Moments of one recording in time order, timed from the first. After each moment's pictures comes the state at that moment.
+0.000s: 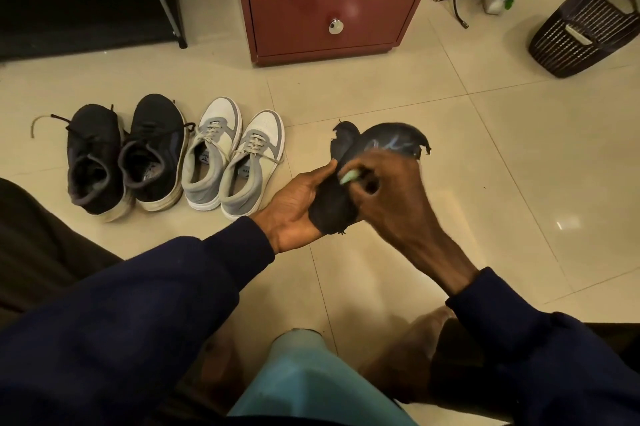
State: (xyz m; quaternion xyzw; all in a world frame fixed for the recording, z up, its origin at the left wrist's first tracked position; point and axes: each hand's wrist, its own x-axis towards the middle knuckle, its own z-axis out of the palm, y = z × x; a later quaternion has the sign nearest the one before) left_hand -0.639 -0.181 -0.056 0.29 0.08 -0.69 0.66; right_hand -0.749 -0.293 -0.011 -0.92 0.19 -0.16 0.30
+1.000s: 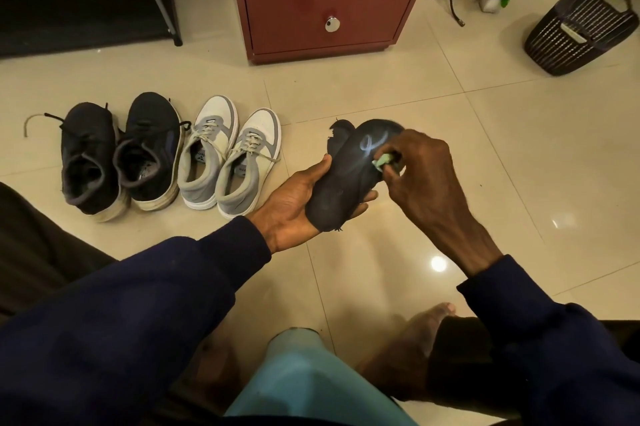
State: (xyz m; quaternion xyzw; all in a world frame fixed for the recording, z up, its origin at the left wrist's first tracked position) left_hand -0.639 -0.183 -0.062 0.34 0.06 -0.67 0.66; right_hand -0.762 -0.333 -0.007 -0.94 0.24 -0.16 0.20
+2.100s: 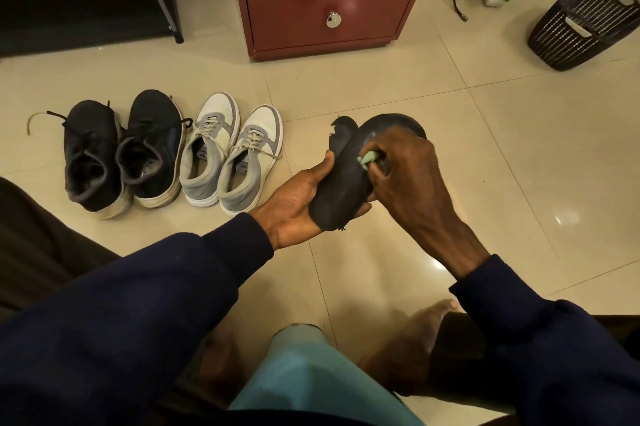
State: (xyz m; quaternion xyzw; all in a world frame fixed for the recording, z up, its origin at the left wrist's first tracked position) left_hand -0.644 -0.182 -0.054 0.32 0.07 -0.68 0.66; right_hand -0.749 -0.318 -0.018 -0.93 0.23 -0.18 0.21
